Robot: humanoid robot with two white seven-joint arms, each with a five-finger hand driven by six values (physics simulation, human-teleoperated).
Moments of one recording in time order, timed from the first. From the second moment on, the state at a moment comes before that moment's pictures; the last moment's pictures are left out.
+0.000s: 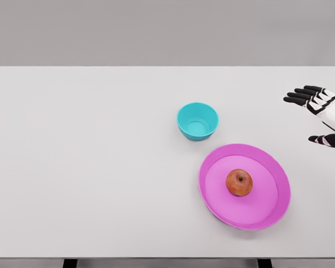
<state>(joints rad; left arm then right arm) 0.01 0.00 -0.01 -0.08 -0.02 0.00 -0.05 0.02 -1.06 0.14 -1.64 0.35 -0.61 -0.05</state>
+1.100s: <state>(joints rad) 0.01 0.00 -0.01 -0.08 -0.02 0.00 -0.05 -0.21 -0.95 0.33 -1.75 0.35 -0.61 0.60</state>
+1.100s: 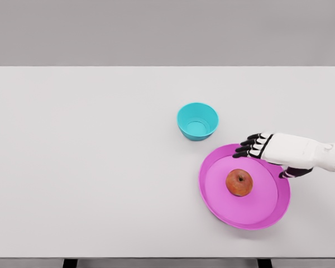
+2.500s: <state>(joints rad) 0.01 0.00 -0.01 -0.08 -0.02 0.00 -0.05 -0.27 -0.89 0.50 -1.75 0.35 -0.61 0.61</state>
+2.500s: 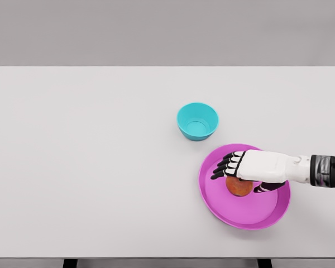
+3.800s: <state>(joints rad) 0.01 0.00 -0.01 -0.08 -0.02 0.00 -0.05 -0.31 -0.89 0.50 -1.75 0.35 -0.61 0.61</state>
